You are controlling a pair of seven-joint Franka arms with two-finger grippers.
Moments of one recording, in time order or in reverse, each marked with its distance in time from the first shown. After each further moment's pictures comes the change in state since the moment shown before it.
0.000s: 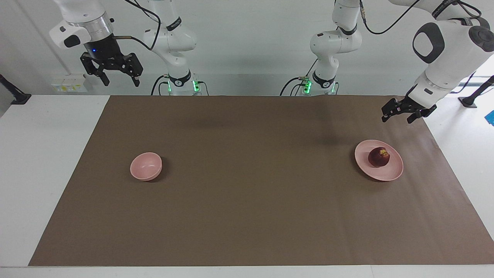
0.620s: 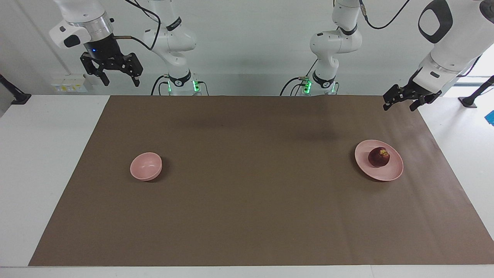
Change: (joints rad) left arm -0.030 -0.006 -0.001 0.222 0.000 -0.243 -0.079; right arm 0.000 0.000 0.000 0.001 0.000 0.002 0.000
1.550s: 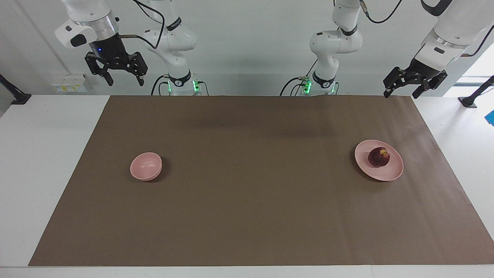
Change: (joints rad) left arm -0.077 -0.004 -0.006 0.231 0.000 -0.207 -0.098; right arm 0.015 0.000 0.001 0.002 0.000 0.000 0.000
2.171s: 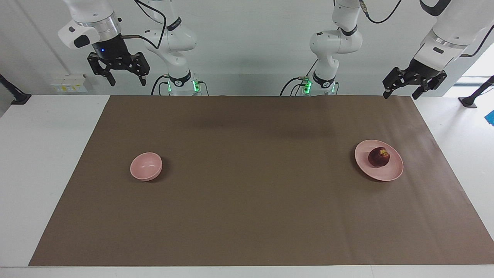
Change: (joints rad) left arm 0.000 0.021 0.002 0.001 0.000 0.044 0.000; right arm 0.013 0.000 0.001 0.002 -0.001 -0.007 0.000
